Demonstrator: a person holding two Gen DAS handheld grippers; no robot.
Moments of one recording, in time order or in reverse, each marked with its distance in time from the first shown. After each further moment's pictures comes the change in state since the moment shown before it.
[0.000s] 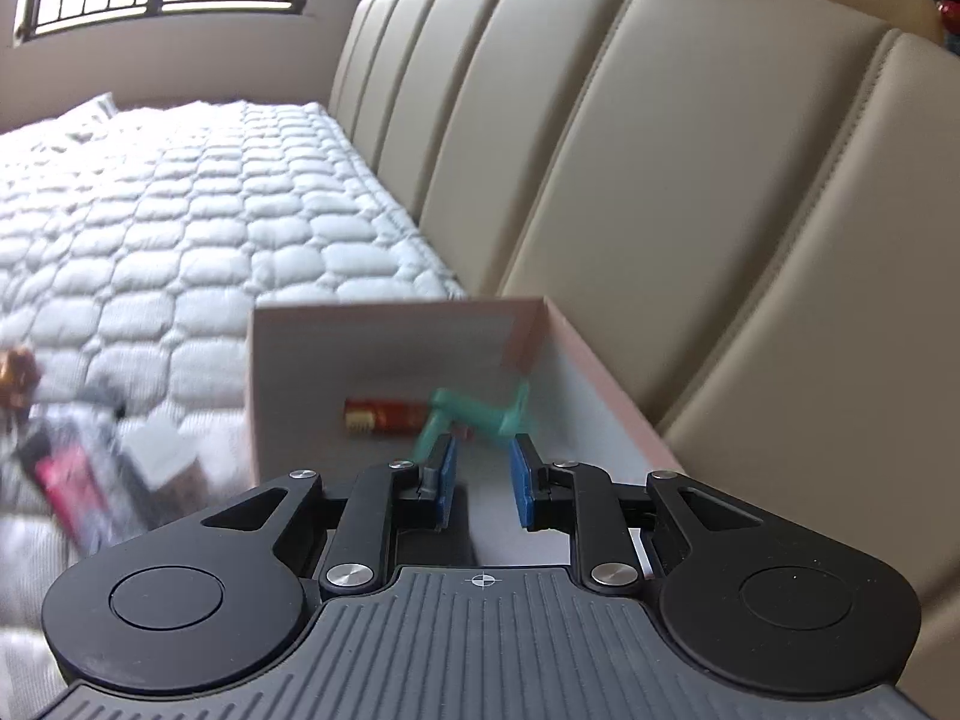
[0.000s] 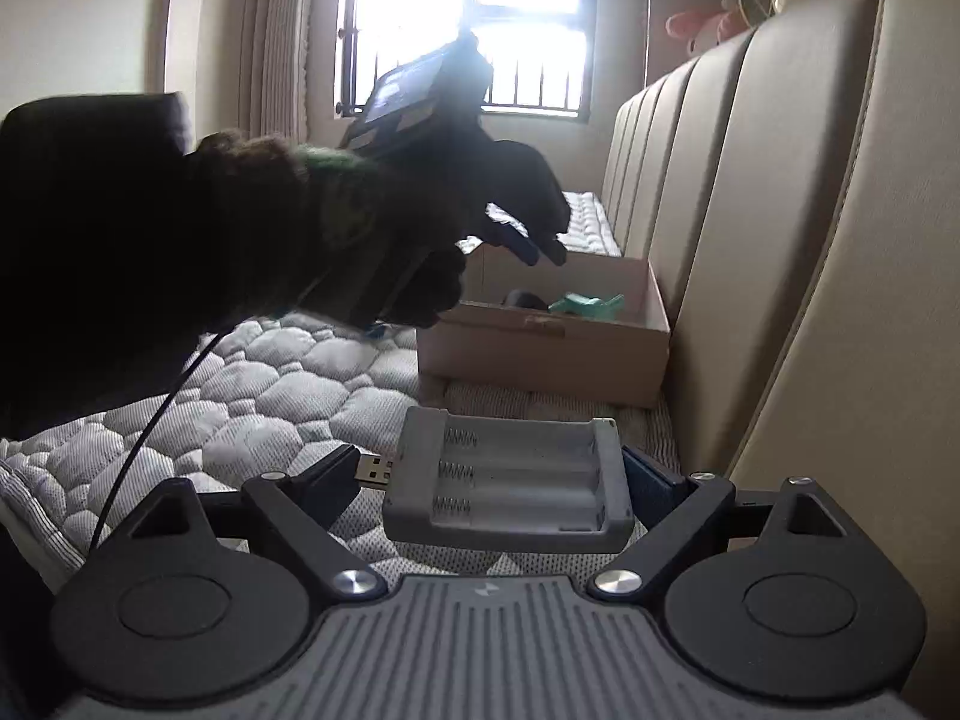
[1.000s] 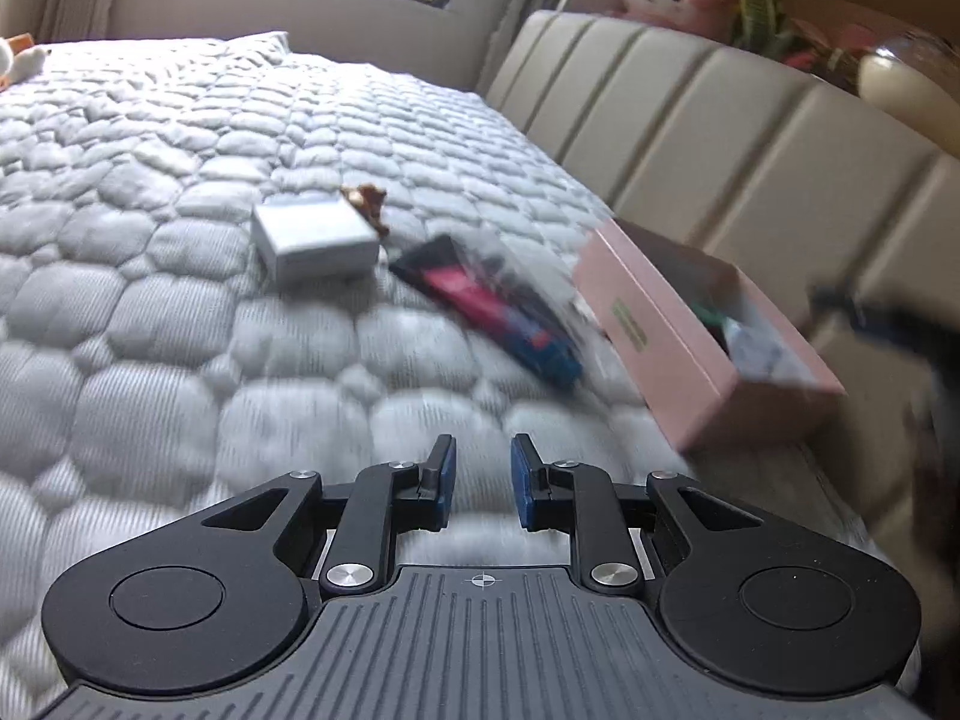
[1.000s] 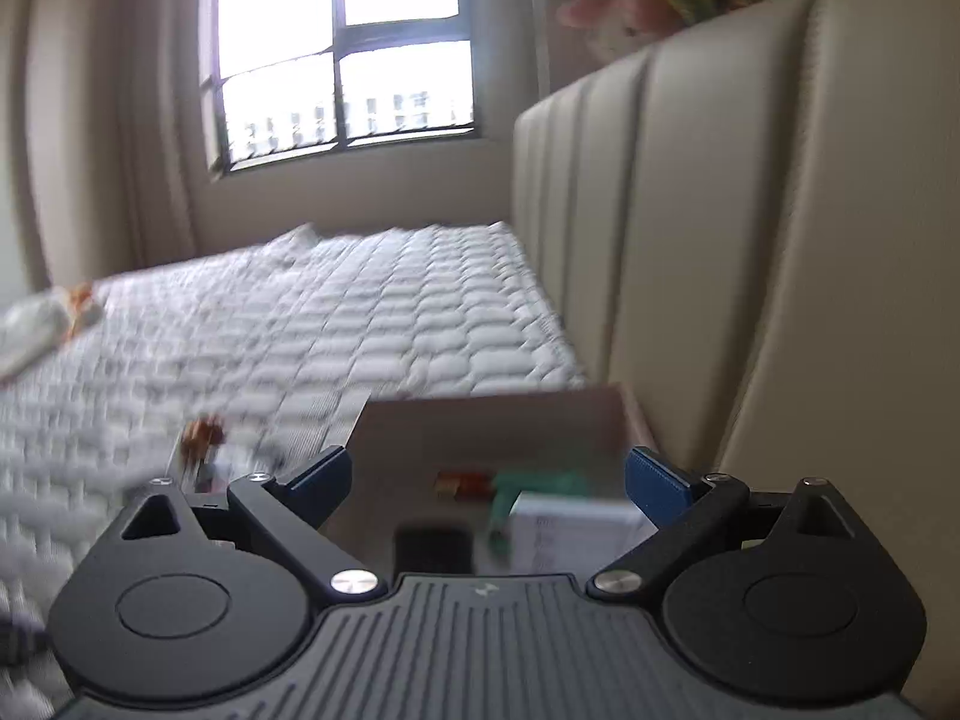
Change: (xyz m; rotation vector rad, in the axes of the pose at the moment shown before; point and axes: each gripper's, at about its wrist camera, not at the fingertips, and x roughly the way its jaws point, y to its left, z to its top) left arm -0.137 0.191 -0.104 -0.190 -0.046 0.076; right arm 0.152 -0.026 0.118 0.169 -0.040 -0.145
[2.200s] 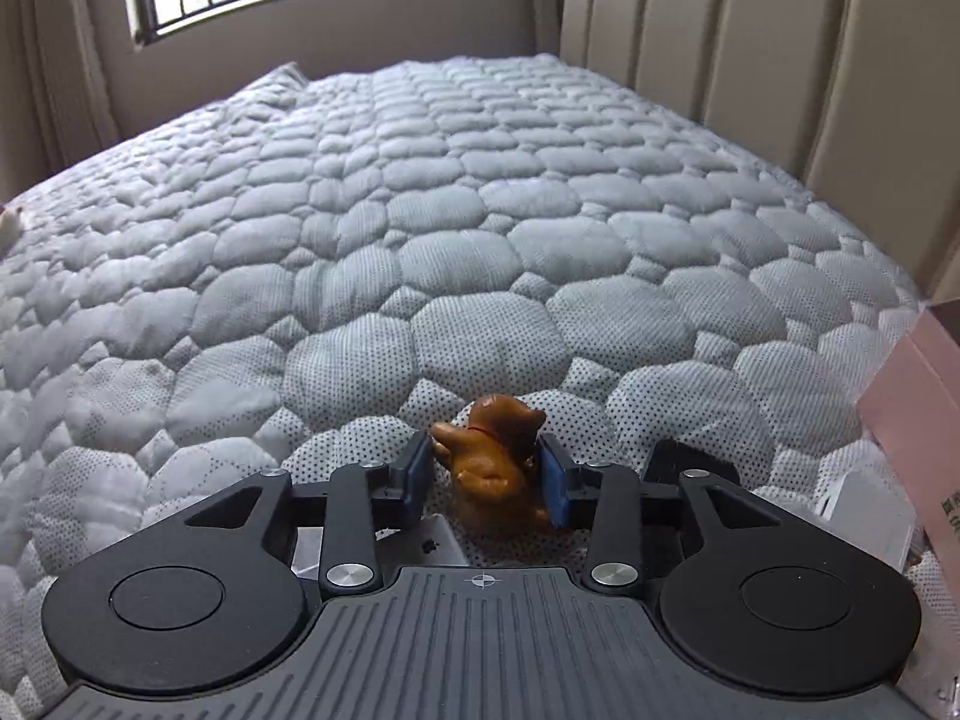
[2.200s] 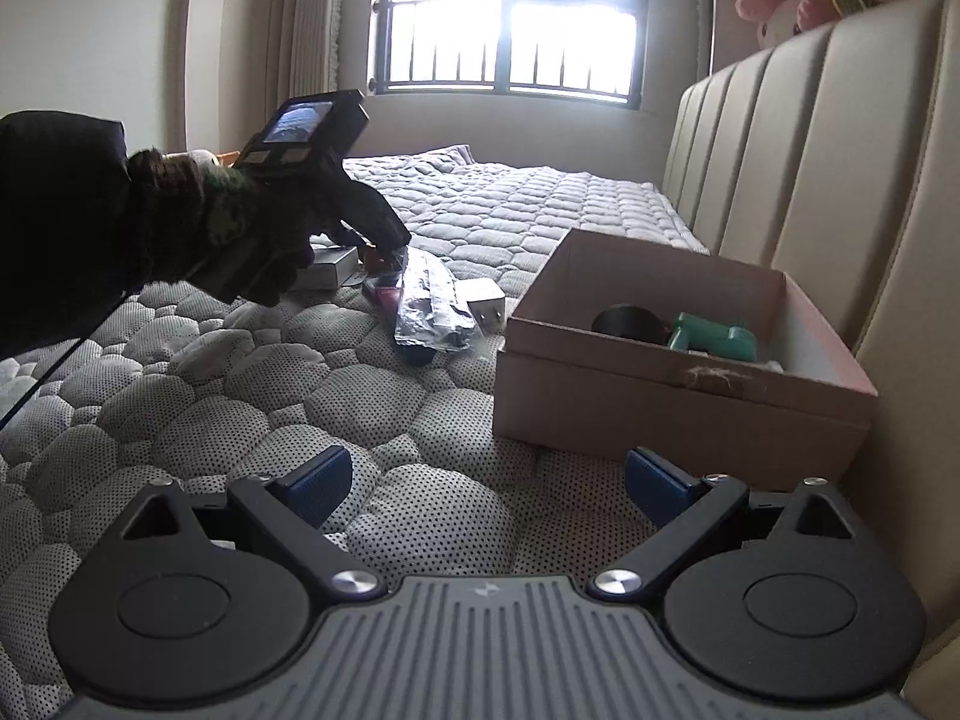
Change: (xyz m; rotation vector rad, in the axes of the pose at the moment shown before) left arm 0.174 0.024 0.134 0.245 0.085 0.302; right arm -0.039 0.058 -0.096 -0.220 0.050 0.196
